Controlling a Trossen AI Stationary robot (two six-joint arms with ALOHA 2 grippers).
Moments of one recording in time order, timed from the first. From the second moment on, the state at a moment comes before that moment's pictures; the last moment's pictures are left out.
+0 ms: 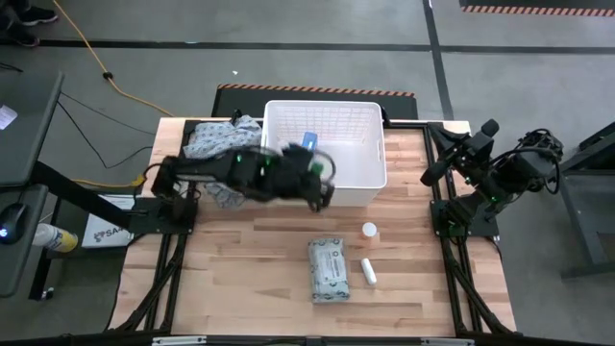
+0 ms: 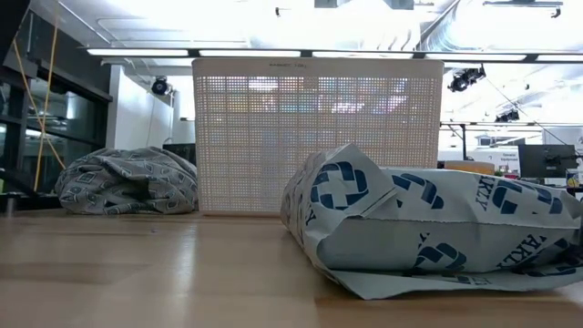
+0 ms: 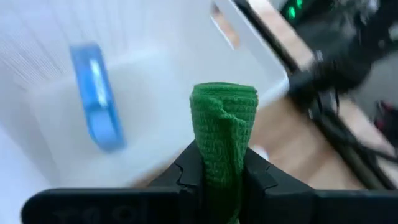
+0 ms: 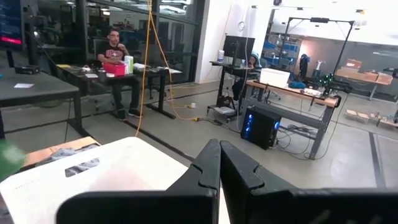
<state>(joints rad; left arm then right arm) -0.17 1.92 2.33 -1.35 -0.60 -1.08 0.62 0.80 1.06 0.10 1.54 -0.45</state>
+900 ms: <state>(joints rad) 0.32 1.96 2.33 -1.24 -0.65 -0.83 0.62 0.80 1.06 0.09 1.54 -0.47</state>
